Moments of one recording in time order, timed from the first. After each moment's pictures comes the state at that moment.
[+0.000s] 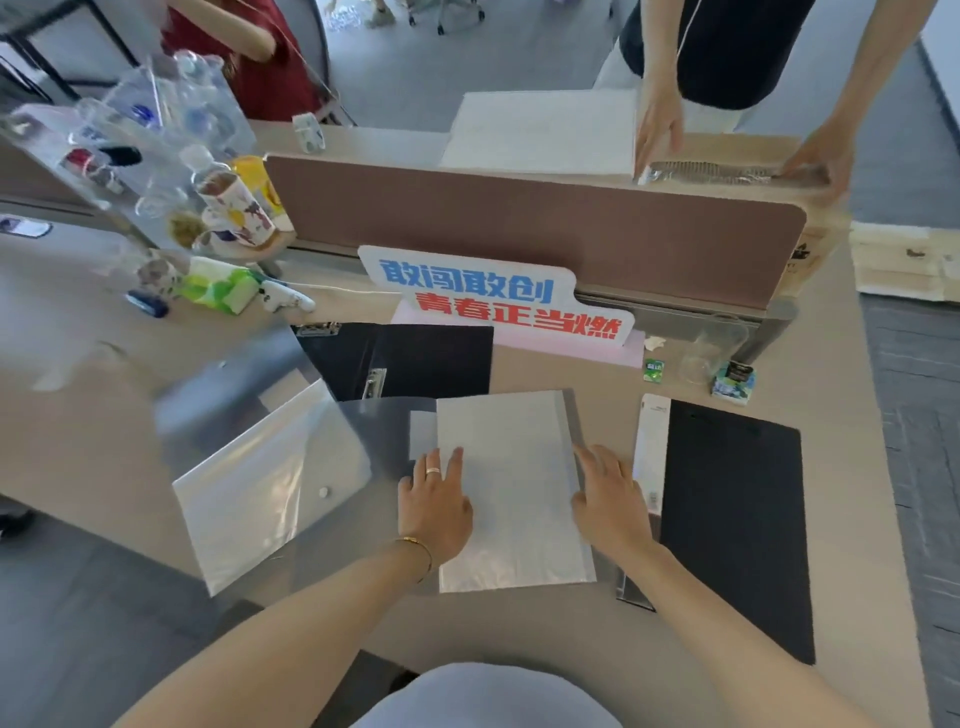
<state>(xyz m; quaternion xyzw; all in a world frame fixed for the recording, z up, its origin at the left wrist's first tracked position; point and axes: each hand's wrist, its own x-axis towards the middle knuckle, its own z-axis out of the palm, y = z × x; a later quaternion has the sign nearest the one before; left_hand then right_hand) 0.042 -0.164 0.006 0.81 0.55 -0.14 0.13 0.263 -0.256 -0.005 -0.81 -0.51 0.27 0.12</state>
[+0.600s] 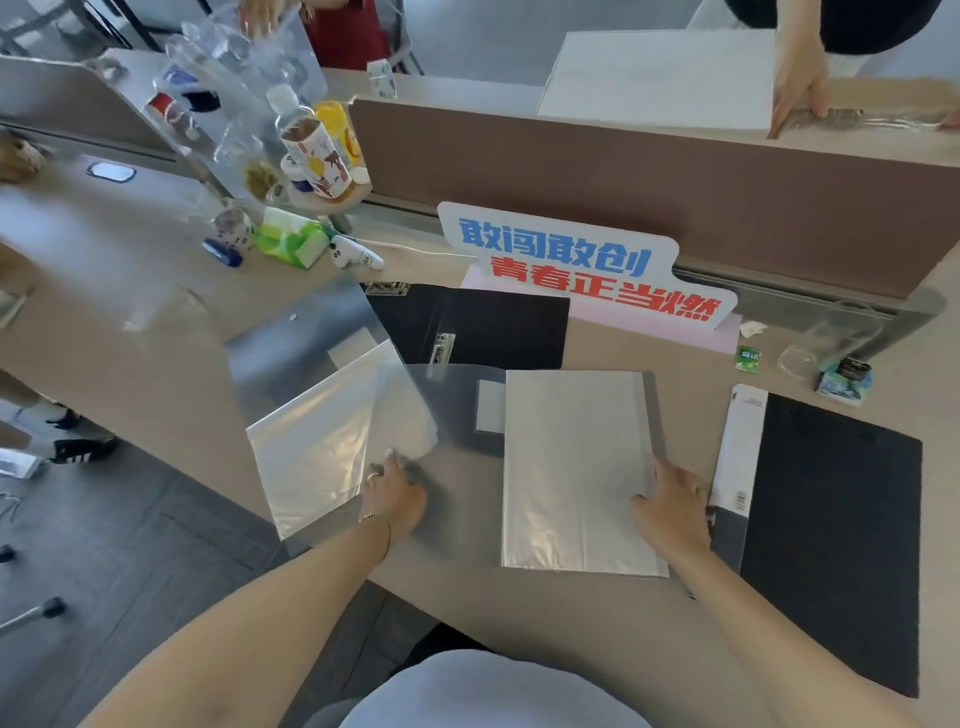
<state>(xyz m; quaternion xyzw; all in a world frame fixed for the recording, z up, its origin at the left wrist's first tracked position) -0.103 -0.133 -0.022 0.56 0.76 -0.07 0.32 0.231 -0.253 -0.038 -0.84 -0.35 0.37 0.17</state>
